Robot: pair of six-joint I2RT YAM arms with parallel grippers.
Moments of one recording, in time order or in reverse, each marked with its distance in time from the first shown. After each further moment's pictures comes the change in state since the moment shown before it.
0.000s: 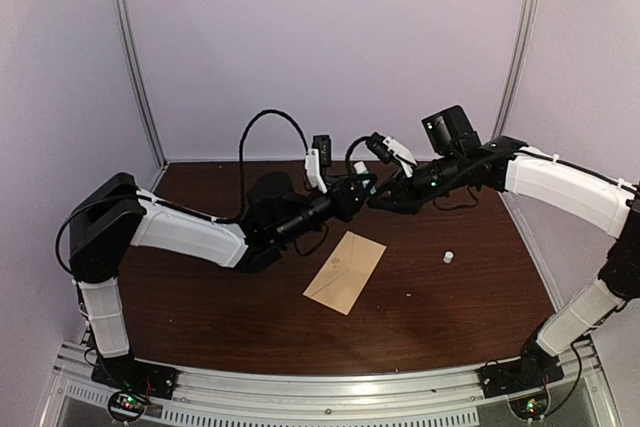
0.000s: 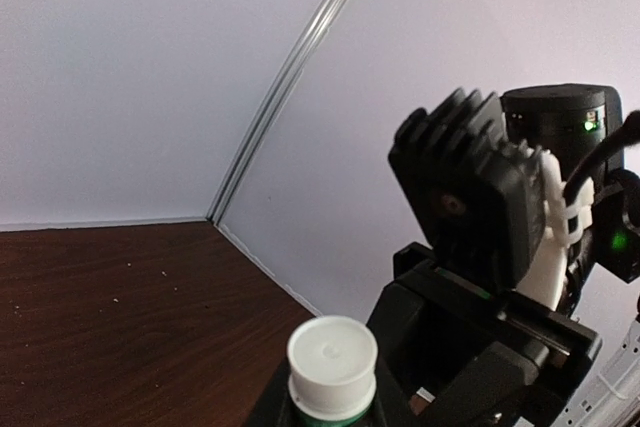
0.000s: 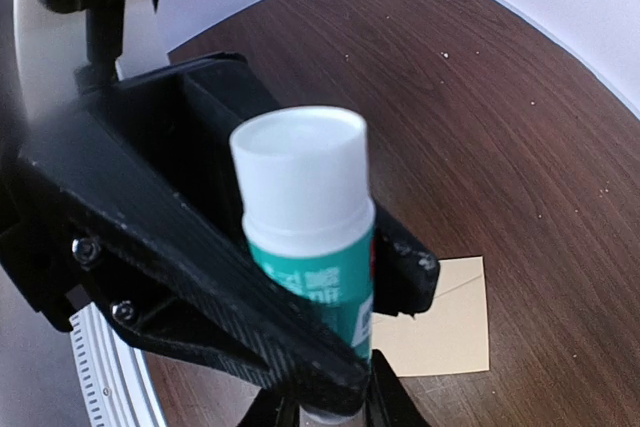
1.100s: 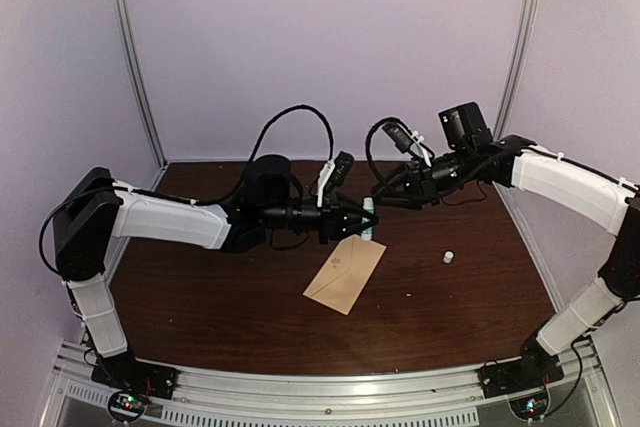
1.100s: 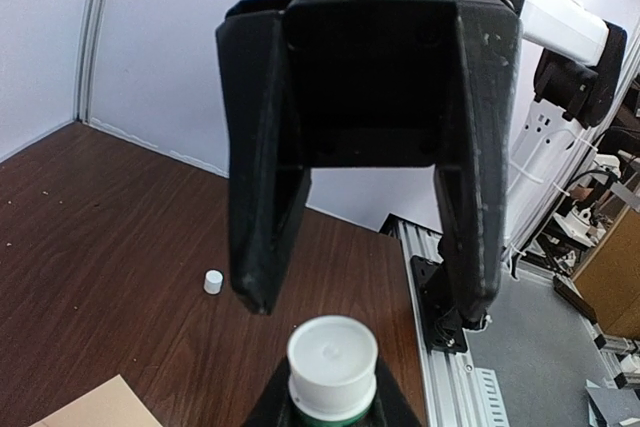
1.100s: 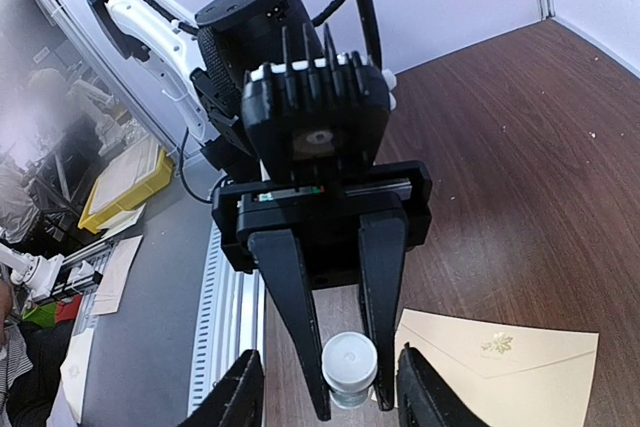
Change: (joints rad) left arm 0.087 -0.085 0.021 -0.387 0.620 0.237; right arm -0.114 -0.005 -0.017 0.057 -0.535 -0.021
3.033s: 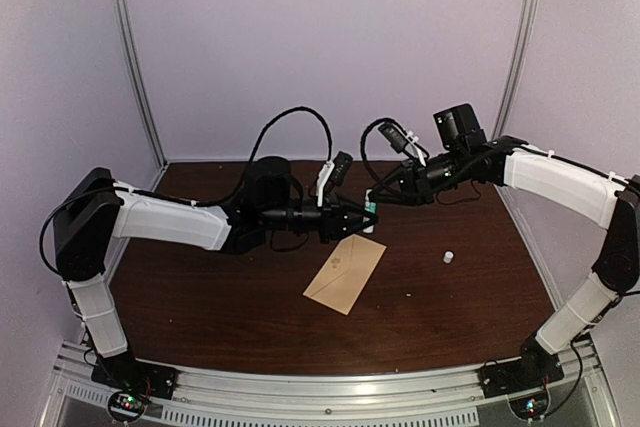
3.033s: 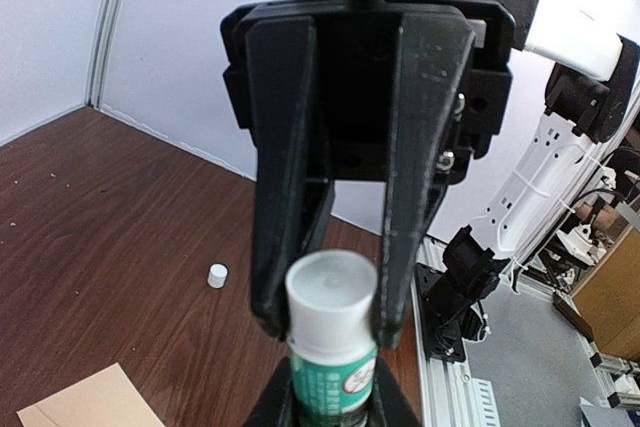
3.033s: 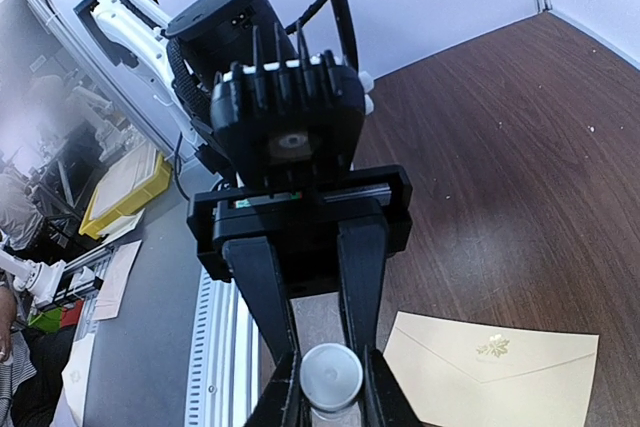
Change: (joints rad) left arm -0.002 0.002 -0.008 0.005 -0.046 -0.056; right arm -0.007 0.050 0.011 0.032 -0.013 0.023
